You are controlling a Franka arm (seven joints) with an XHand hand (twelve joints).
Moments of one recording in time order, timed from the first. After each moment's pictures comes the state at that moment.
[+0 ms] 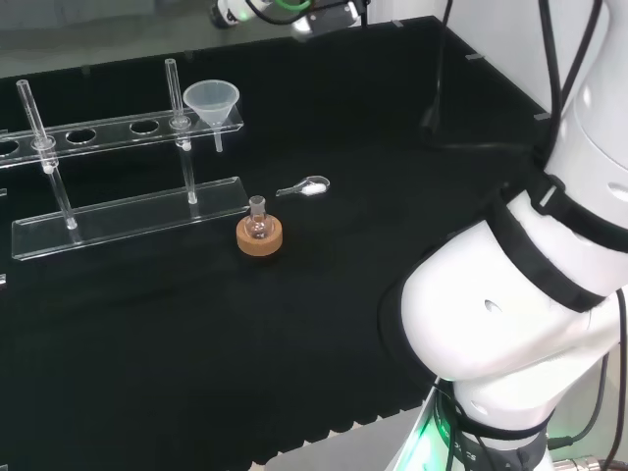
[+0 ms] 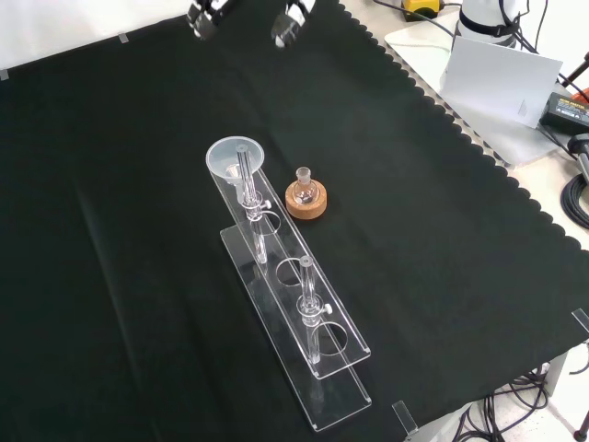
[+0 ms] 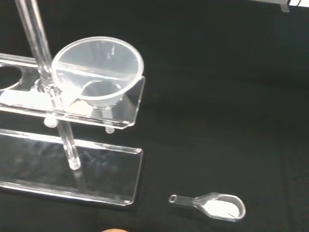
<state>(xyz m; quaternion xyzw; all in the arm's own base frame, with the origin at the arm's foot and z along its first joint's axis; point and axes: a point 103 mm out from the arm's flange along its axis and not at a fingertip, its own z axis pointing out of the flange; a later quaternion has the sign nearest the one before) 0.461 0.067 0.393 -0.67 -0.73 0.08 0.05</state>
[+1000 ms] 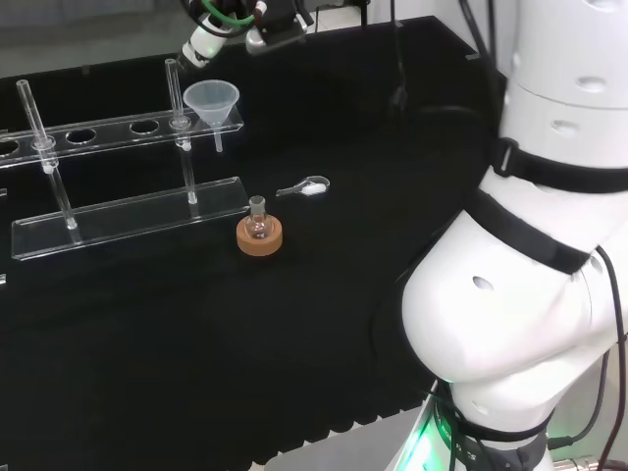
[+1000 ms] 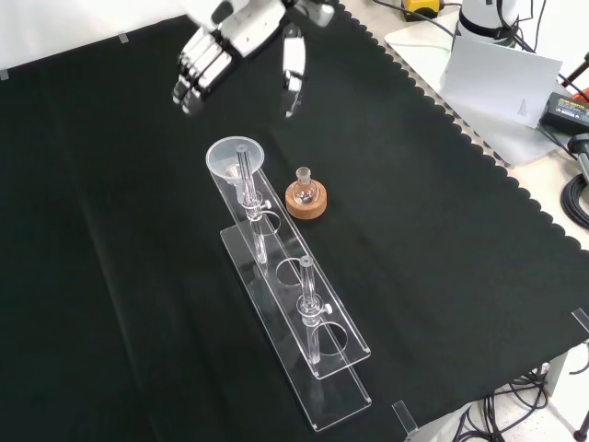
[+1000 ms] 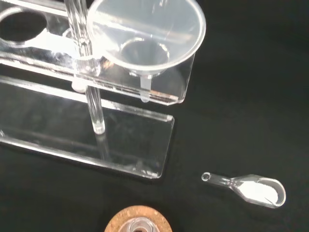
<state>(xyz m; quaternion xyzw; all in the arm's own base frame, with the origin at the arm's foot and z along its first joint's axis) 0.512 0.113 0.344 -0.63 -0.75 0.17 0.09</state>
